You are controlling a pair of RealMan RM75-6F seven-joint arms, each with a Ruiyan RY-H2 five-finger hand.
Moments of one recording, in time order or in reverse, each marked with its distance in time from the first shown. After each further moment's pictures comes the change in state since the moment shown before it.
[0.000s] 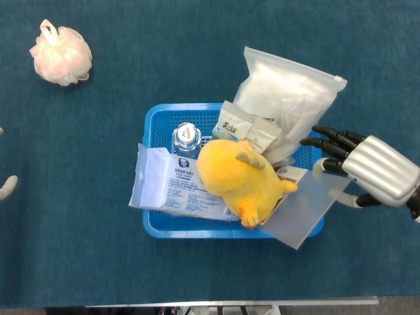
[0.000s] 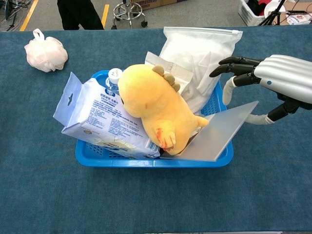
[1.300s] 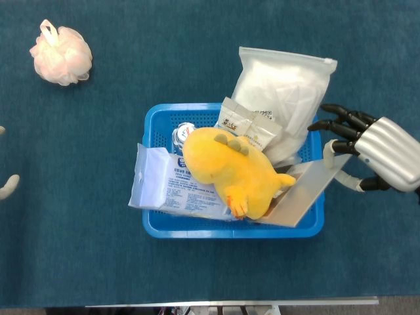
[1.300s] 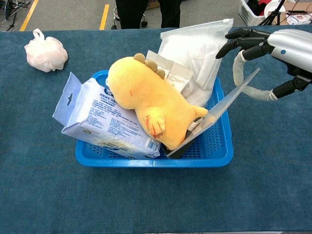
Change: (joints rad) left arm -0.003 -0.005 -0.004 0.004 0.004 -0.002 -0.006; right arm 0.012 0.024 0.030 -0.013 0.046 0.091 0.120
